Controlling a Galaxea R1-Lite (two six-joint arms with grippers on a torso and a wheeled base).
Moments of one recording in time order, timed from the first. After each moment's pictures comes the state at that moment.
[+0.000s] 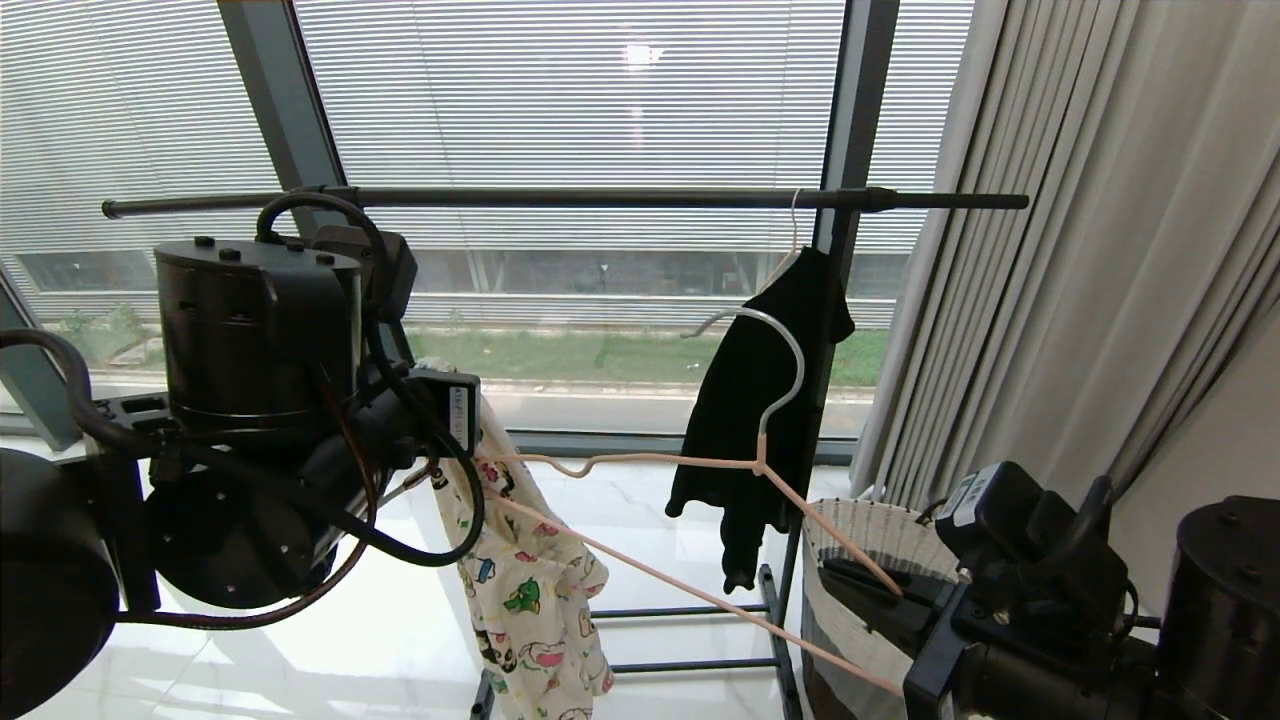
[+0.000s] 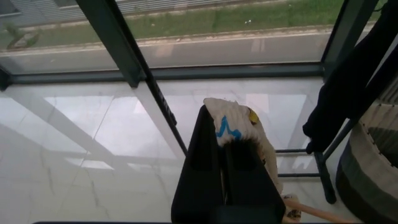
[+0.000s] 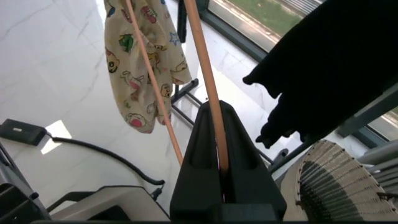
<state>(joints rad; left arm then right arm) -0.60 1.50 -0.85 -0.32 0.68 0.00 1.02 1.46 -0.43 -0.77 -0.18 -0.02</state>
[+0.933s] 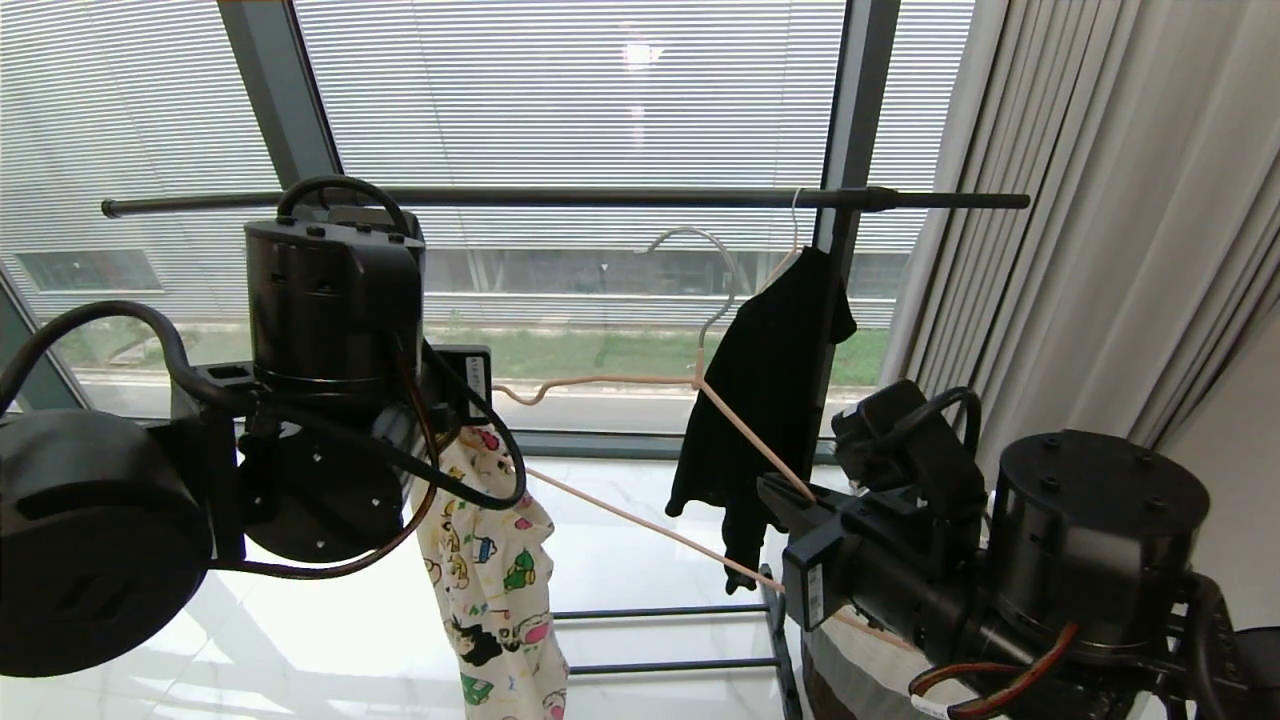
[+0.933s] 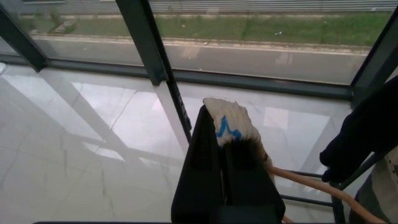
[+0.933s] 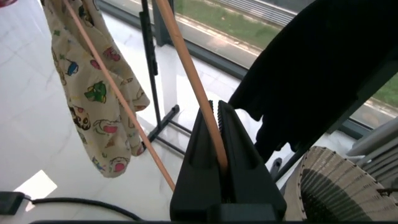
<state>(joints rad) -0.62 1.58 -0.94 -0.33 0.84 -0.05 1.03 1.68 -0.63 -0.89 -0.35 0.06</state>
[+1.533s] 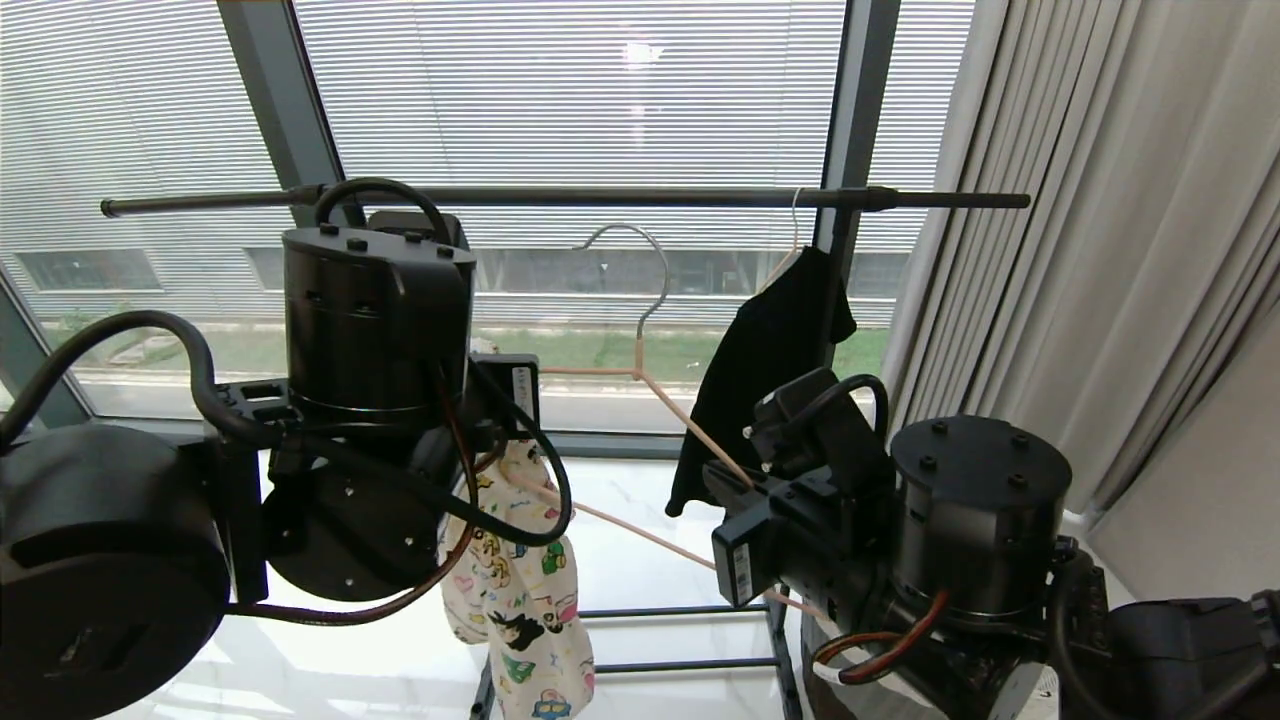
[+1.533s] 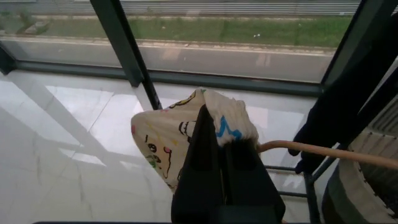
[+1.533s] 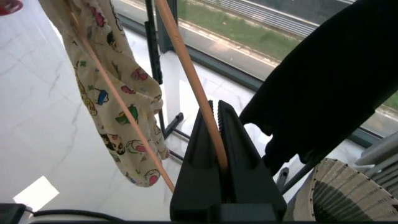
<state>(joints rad) -0.73 1.59 -0.95 -0.32 0.84 -0.11 1.06 1.80 -0.76 -0.89 -0.36 0.06</state>
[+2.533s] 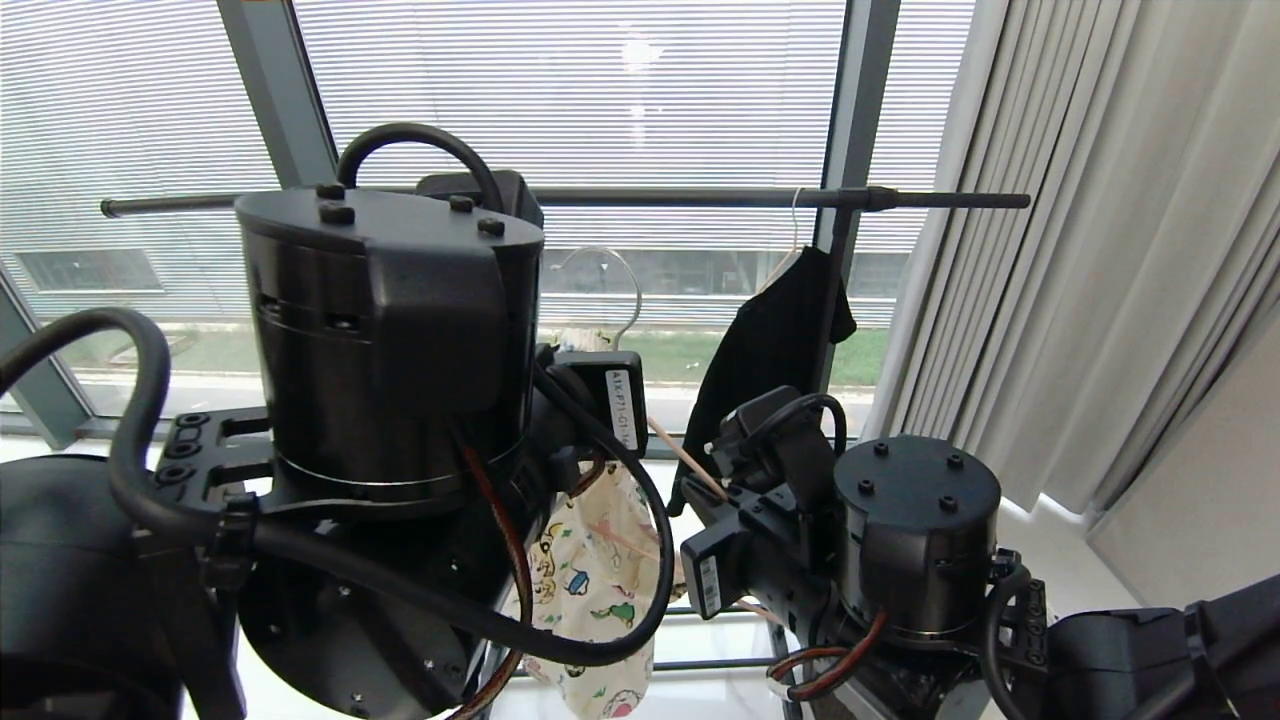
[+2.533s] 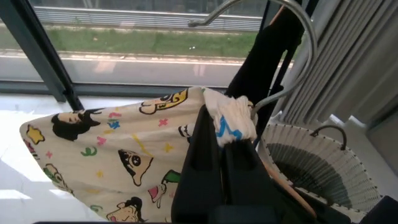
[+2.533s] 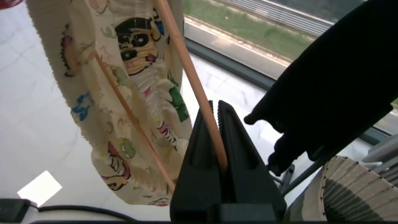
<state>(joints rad) -0.96 1.58 -1.02 -0.32 0.84 -0.21 1.08 1.86 -0.80 -0.89 -0.41 0.09</state>
